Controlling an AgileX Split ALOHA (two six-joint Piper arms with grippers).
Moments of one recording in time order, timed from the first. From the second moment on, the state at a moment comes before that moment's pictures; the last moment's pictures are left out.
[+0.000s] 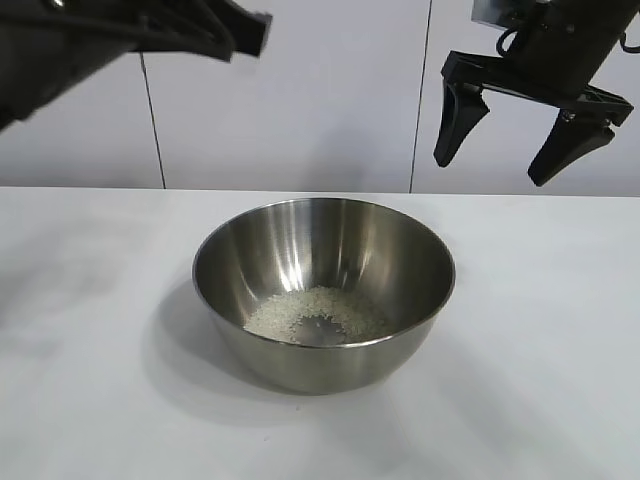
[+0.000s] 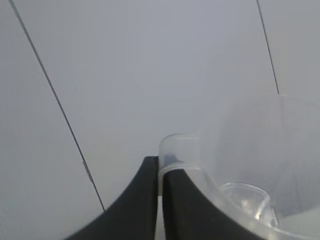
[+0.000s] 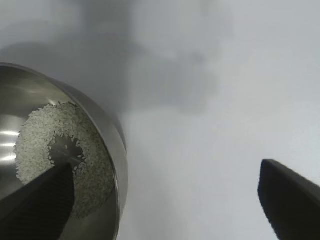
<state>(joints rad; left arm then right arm) -0.90 1.56 -0.72 -0.86 -1.16 0.83 0.12 1.91 -1.57 0.24 1.01 -0.11</state>
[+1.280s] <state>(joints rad) -0.43 1.92 -0.35 -0.21 -1.13 0.21 0.12 1.91 -1.57 0.27 0.99 -0.11</state>
